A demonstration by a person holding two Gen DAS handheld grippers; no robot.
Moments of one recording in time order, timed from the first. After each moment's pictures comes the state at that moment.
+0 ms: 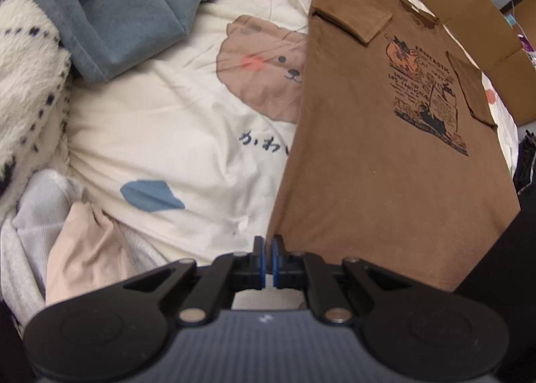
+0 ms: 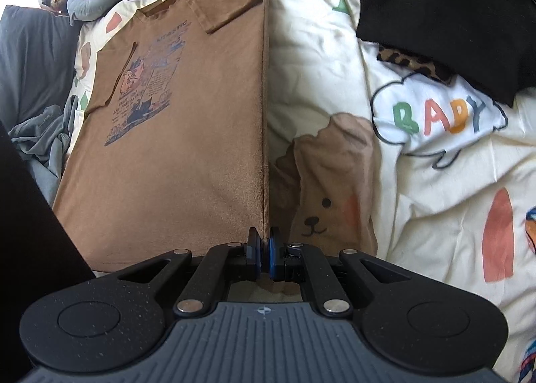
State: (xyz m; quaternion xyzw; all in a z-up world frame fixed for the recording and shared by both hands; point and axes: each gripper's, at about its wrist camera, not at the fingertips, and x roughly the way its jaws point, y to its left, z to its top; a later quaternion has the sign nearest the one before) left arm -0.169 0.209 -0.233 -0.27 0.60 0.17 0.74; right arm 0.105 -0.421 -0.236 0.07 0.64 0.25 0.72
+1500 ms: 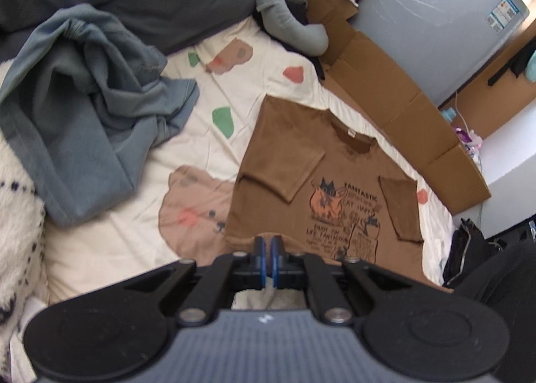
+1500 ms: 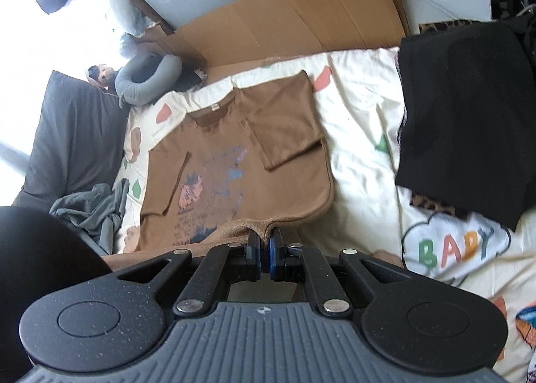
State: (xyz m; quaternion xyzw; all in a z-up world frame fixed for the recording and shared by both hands) left arm -0.085 0.244 -0.109 -0.29 0.44 0.14 0.84; right arm 0.176 -0.403 -0.121 0.14 0.52 0.29 0.79
